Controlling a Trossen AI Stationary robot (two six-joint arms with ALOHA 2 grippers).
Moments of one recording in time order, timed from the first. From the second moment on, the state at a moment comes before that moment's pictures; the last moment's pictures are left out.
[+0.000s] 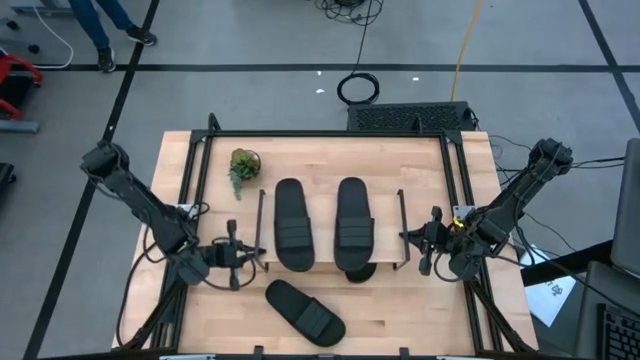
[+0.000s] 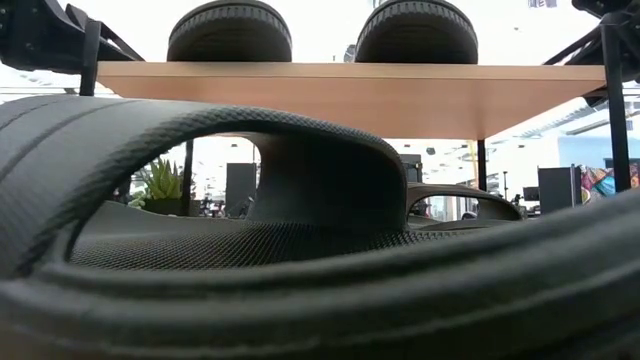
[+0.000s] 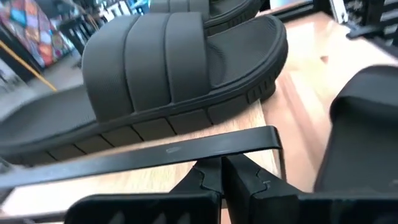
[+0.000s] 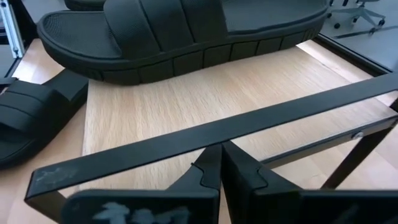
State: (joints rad) left arm -0.80 1.09 0.40 0.09 -0.86 -0.16; right arm 0.82 0.86 0.44 -0.40 0.95 0.77
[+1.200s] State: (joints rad) left arm -0.98 1.14 0.39 -0.11 -1.30 -0.38; right arm 0.84 0.83 0.38 -0.29 0.99 0.71
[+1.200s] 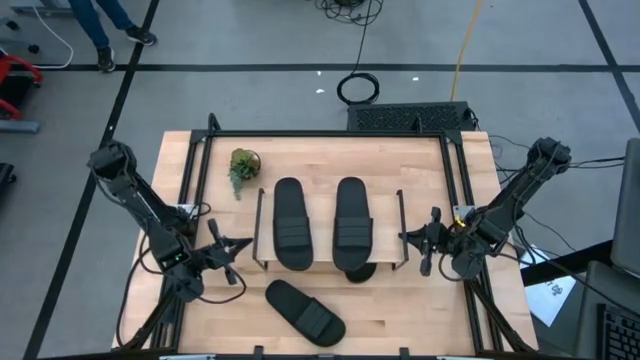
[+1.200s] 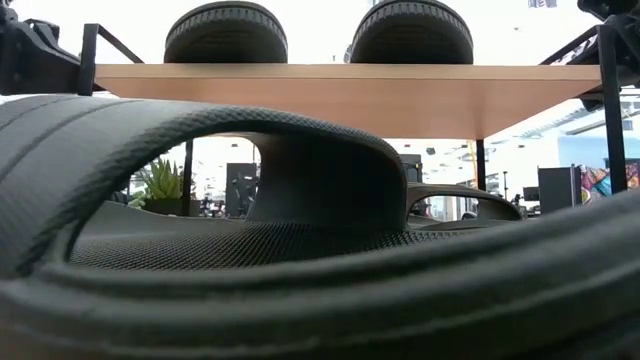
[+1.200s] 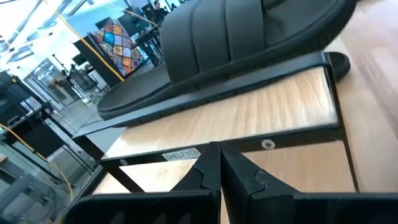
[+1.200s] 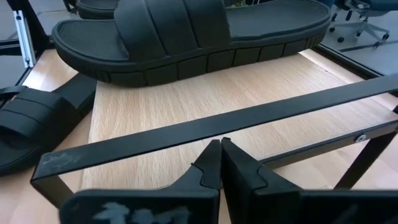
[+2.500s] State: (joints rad) left arm -1.18 1.08 0.44 -0.21 -1.31 -0.51; right arm 1.01 0.72 0.38 -0.35 1.30 0.56
